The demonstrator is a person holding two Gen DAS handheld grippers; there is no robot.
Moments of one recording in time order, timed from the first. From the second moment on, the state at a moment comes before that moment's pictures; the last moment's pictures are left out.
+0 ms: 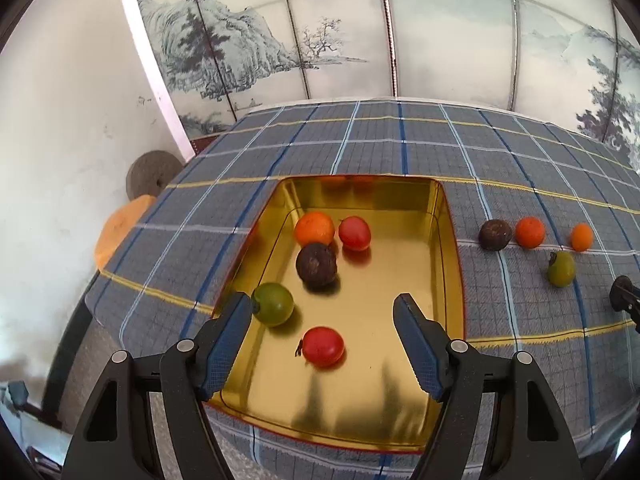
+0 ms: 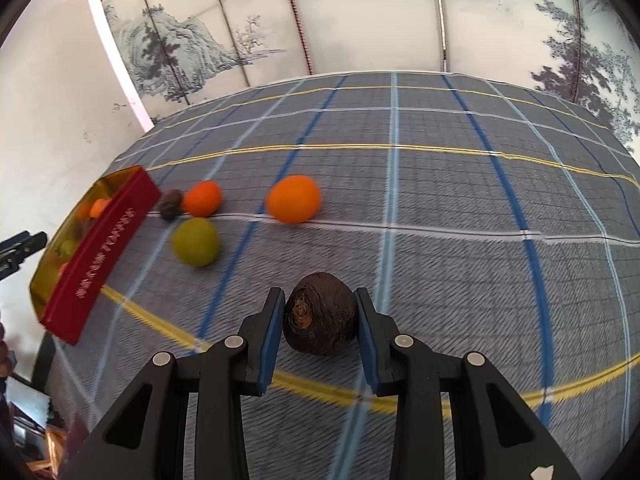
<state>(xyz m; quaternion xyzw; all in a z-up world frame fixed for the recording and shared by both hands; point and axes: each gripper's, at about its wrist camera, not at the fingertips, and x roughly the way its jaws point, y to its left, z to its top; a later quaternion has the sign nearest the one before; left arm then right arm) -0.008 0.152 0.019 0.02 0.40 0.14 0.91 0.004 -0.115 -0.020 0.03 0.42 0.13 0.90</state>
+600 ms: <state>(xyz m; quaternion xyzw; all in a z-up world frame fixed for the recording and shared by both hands) -0.057 0.196 0.024 0.02 0.38 0.19 0.91 -0.025 0.040 0.047 -0.04 0.37 0.31 0.87</state>
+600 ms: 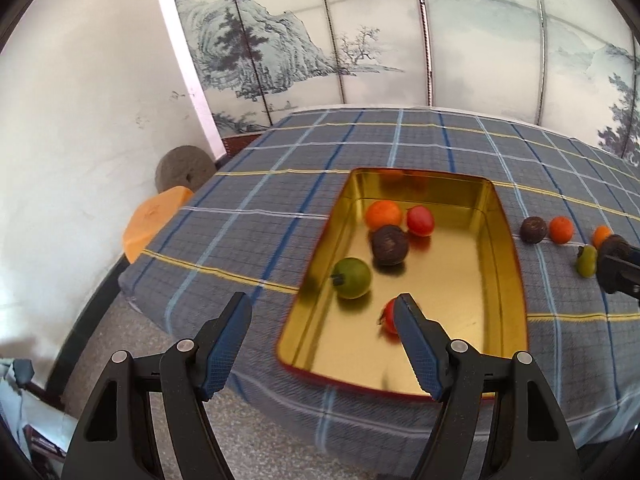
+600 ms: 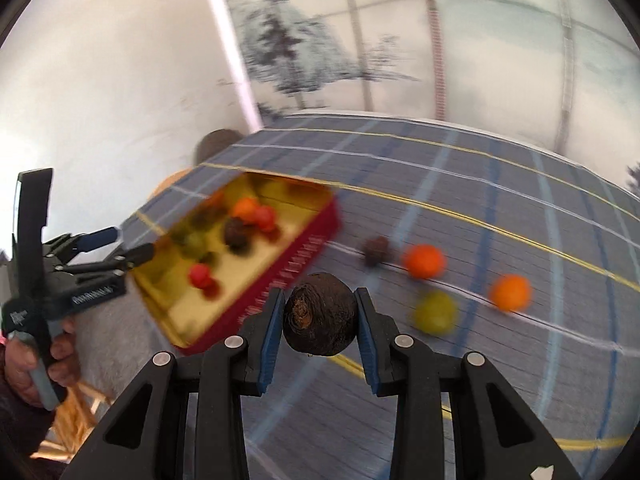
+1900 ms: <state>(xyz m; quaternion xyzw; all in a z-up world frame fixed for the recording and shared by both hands) -0.069 0.222 0.015 0.03 0.38 0.21 0.90 0.012 0.110 0.035 -0.02 0.37 0.34 0.86</state>
